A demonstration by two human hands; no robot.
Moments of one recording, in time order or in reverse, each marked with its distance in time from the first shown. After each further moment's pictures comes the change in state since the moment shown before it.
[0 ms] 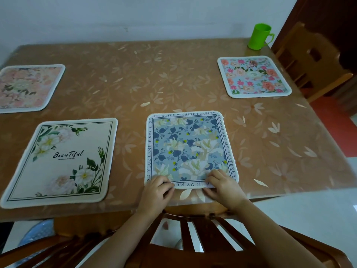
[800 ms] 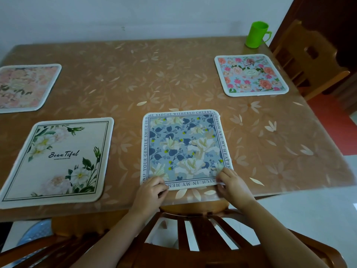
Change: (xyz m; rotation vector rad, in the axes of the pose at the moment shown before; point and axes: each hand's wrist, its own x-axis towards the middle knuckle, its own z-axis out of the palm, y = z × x) left_hand -0.003 -0.005 0.002 0.003 -0.047 -0.011; right_hand -0.016 0.024 -0.011 0.123 -0.003 0.208
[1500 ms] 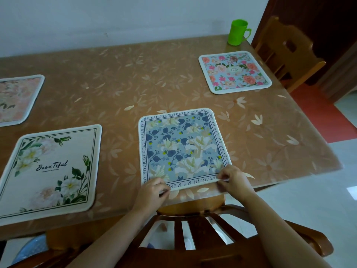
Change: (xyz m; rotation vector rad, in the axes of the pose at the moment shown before) left_hand 0.016 0.019 0.006 -0.049 -0.103 -0.013; right_hand -0.008 0.021 -0.011 0.264 -0.022 0.384
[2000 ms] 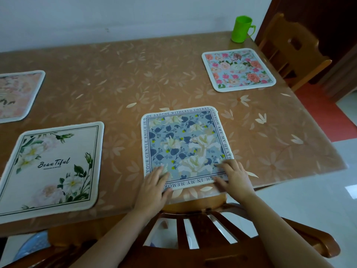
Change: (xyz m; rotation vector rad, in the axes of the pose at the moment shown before) left_hand -0.006 -0.017 0.007 0.256 -0.159 -0.078; right_hand 0.002 -0.002 0.013 -0.329 0.035 -0.053
